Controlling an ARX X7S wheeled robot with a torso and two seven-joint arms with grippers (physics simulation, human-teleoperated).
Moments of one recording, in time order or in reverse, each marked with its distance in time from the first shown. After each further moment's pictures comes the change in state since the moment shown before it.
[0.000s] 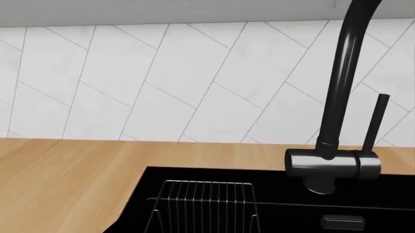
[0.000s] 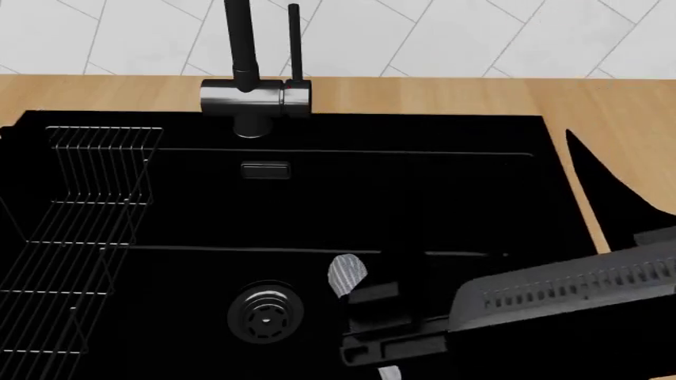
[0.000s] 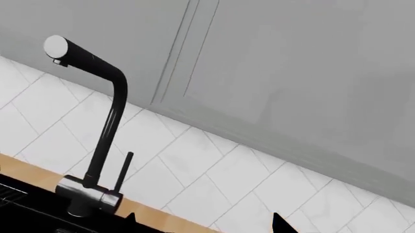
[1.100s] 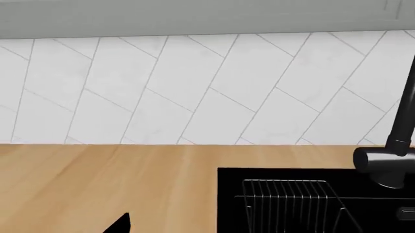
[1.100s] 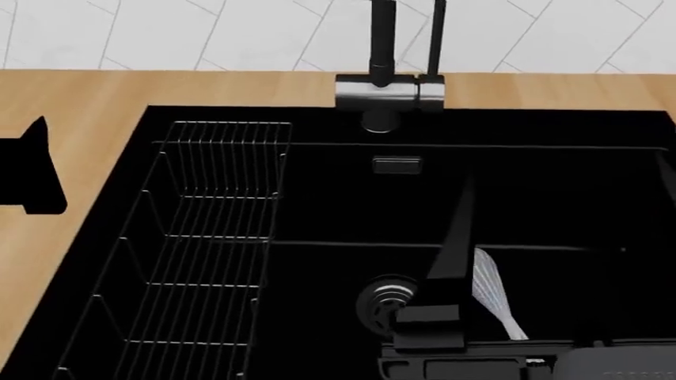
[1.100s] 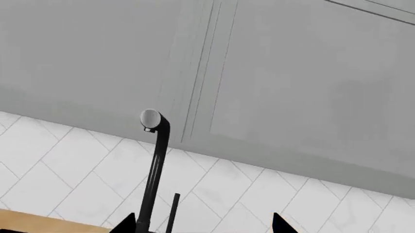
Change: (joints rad) left arm 0.052 -0.015 -0.038 0.131 -0.078 -0.027 -0.055; right arm -0.179 0.118 -0.017 -0.049 -0.203 -0.266 0.071
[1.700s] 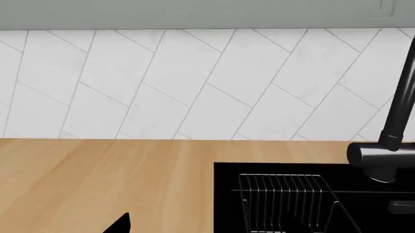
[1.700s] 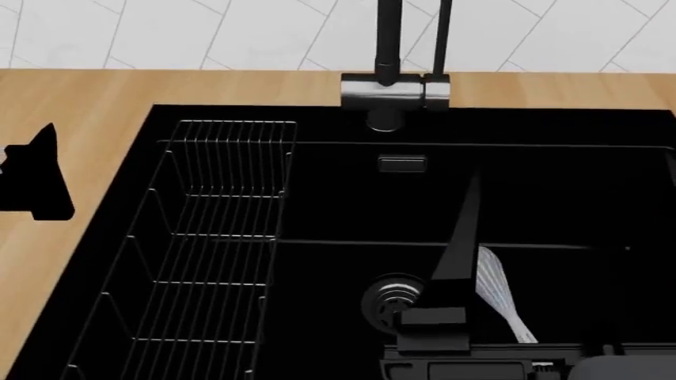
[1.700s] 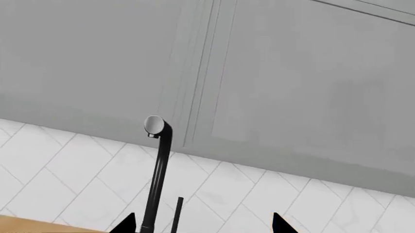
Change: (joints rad) left arm 0.012 0.007 -0.002 0.004 -0.023 0.003 -0.007; right arm 0.072 0.039 -0.109 0.000 -0.007 -0.080 0.033
